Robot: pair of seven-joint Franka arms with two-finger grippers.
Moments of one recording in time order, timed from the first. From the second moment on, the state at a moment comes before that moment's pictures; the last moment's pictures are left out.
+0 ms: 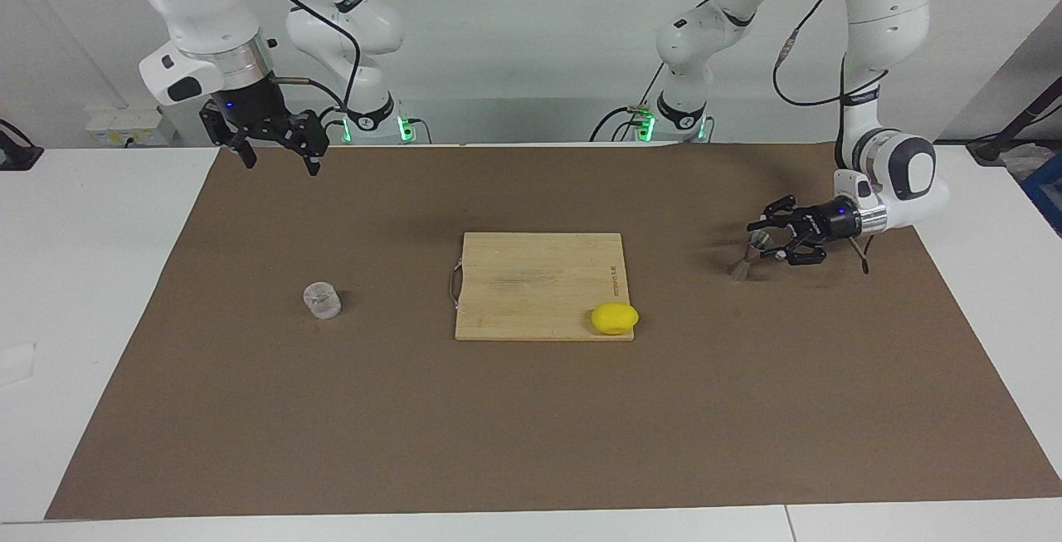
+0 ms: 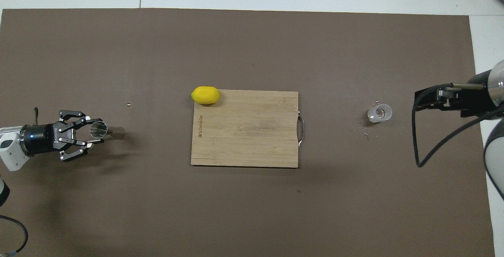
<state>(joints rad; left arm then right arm) 0.48 0.36 -0.01 -2.11 -1.18 1.49 2.42 -0.02 -0.06 0.09 -1.65 -0.03 1.59 0.23</state>
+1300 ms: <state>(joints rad) 0.22 0.31 -0.03 -2.07 -1.27 1.48 2.28 -0.02 -0.06 0.09 -1.65 -0.03 1.59 0.23</state>
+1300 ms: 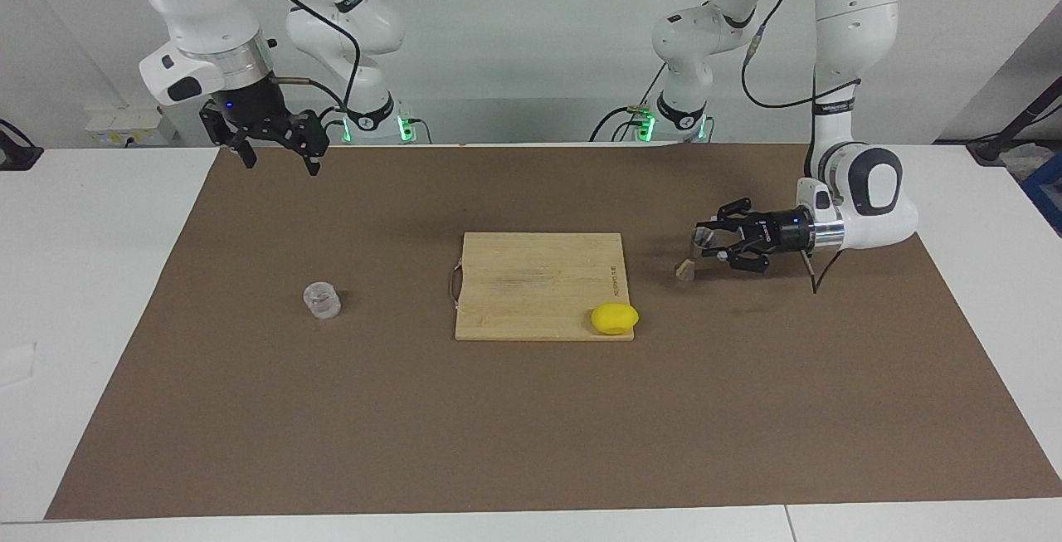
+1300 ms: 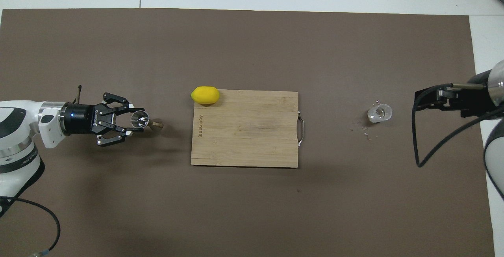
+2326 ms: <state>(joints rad) -0.29 0.27 -0.03 -2.18 -1.78 1.83 2.26 -0.02 -0.06 0.09 -1.65 -0.03 1.59 0.23</state>
